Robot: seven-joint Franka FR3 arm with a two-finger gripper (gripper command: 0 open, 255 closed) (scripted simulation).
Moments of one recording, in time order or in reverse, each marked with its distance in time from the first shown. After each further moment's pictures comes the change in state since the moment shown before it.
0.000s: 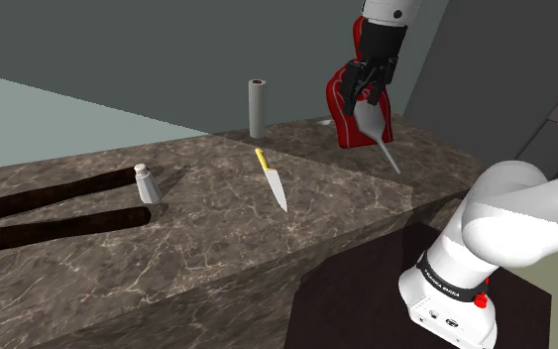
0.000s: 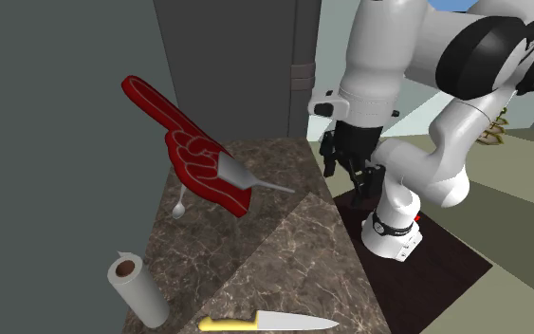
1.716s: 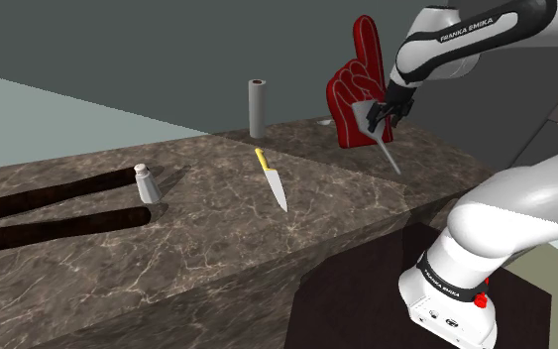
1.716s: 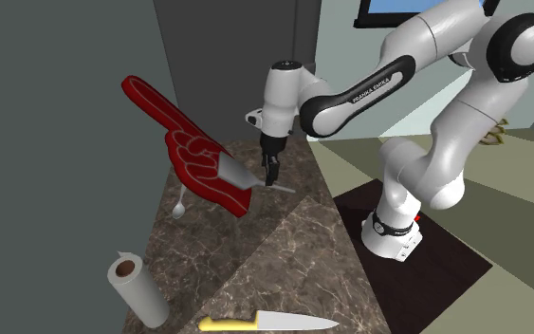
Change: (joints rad) arm -0.262 0.290 -0.422 -0.205 -0.241 0.636 -0.230
